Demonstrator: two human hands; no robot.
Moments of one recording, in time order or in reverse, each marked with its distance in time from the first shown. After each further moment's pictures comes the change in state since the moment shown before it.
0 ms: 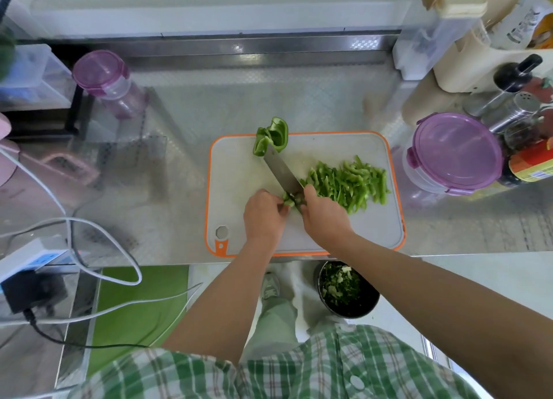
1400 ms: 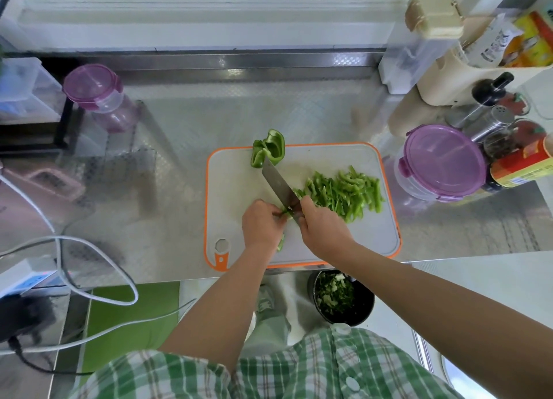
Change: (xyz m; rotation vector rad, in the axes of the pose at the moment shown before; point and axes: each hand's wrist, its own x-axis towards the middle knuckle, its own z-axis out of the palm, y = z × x) left_hand 0.010 -0.009 -0.001 -0.155 -0.026 0.033; right_hand -0.010 -0.011 -0.011 0.029 0.026 -0.024
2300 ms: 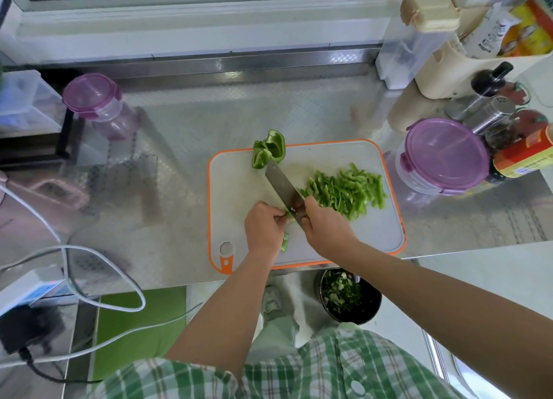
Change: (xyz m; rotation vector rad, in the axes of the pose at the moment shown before) left_hand -0.005 -0.001 -0.005 -0.024 0.000 0.010; right_hand -0.002 0.002 0.003 0.056 0.001 0.008
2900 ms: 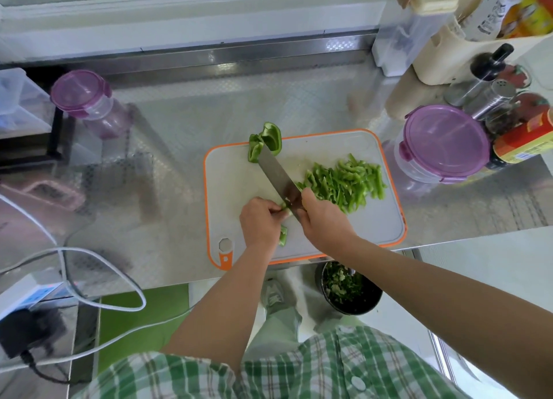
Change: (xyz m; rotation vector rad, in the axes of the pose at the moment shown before) left_hand 0.003 -0.003 0.002 -0.075 0.038 -0.043; right_hand -0.001 -0.003 0.003 0.087 0.039 -0.001
